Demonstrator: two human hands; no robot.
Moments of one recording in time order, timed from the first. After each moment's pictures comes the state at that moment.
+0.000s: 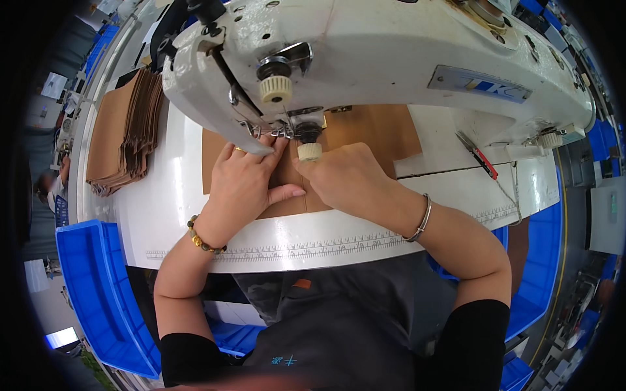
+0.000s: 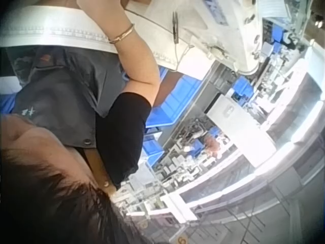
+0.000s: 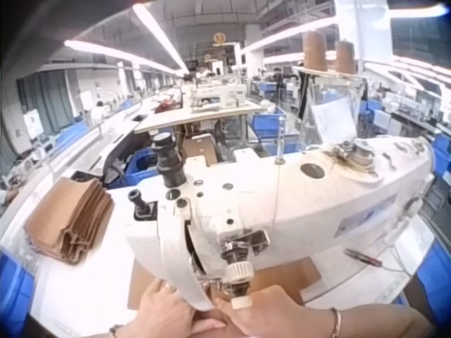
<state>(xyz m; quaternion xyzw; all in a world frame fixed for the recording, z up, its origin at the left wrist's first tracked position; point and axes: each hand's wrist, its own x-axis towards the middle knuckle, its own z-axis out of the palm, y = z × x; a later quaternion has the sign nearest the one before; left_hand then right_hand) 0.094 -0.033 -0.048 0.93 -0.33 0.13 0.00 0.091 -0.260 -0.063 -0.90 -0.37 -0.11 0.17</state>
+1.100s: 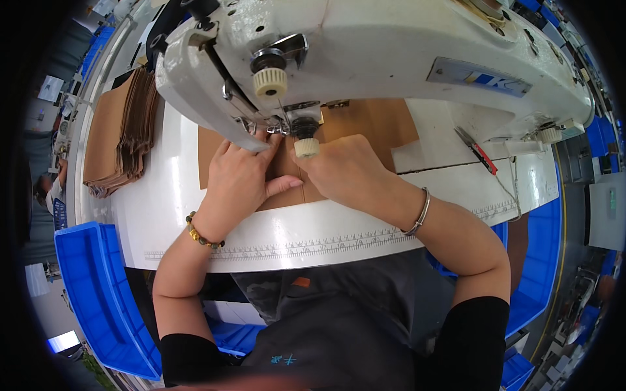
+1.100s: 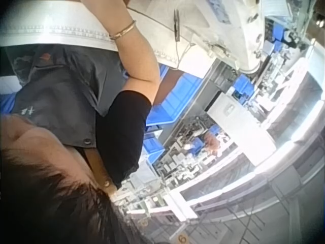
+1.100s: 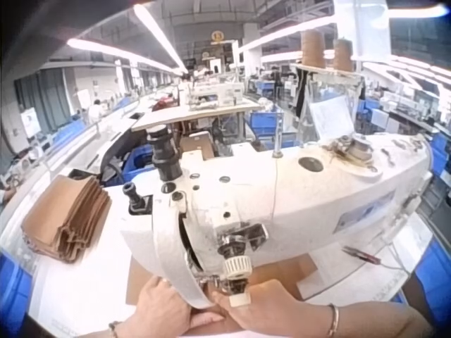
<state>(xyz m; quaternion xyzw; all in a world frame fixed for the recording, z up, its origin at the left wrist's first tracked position) 0.099 -0.035 -0.050 0.94 -0.32 0.10 0.02 0.097 -0.260 -0.073 -0.89 -0.38 -0.16 0.17</state>
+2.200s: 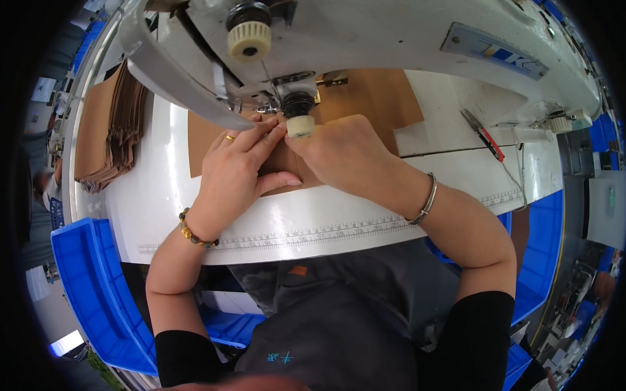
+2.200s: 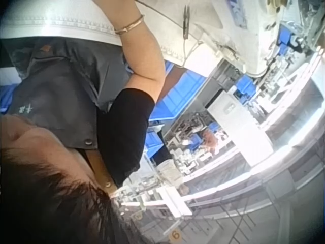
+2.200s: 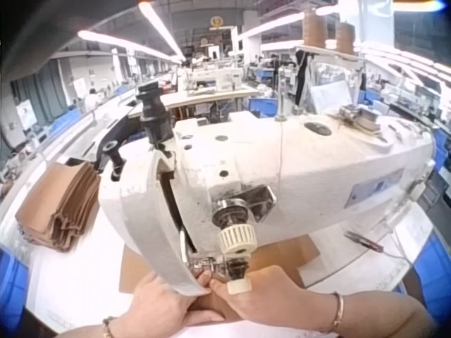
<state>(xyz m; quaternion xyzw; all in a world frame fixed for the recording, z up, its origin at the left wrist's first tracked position) 0.088 -0.036 -0.052 0.92 -0.35 0.13 0.11 0.094 -0.261 -0.066 -0.90 -0.38 -0.16 0.13</state>
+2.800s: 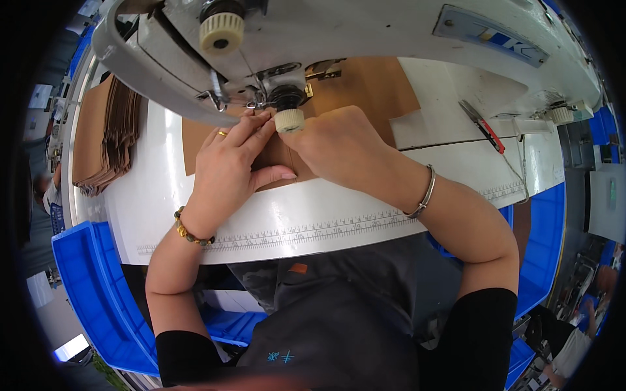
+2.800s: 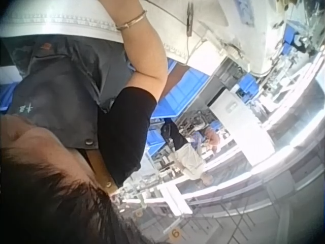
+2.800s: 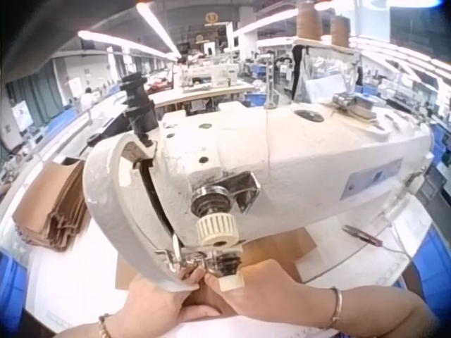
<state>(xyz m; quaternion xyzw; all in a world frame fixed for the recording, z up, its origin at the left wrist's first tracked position) 0.092 -0.035 -0.053 0.92 -0.35 0.14 0.09 0.099 -0.261 -0.071 -0.89 -0.38 -0.18 0.17</state>
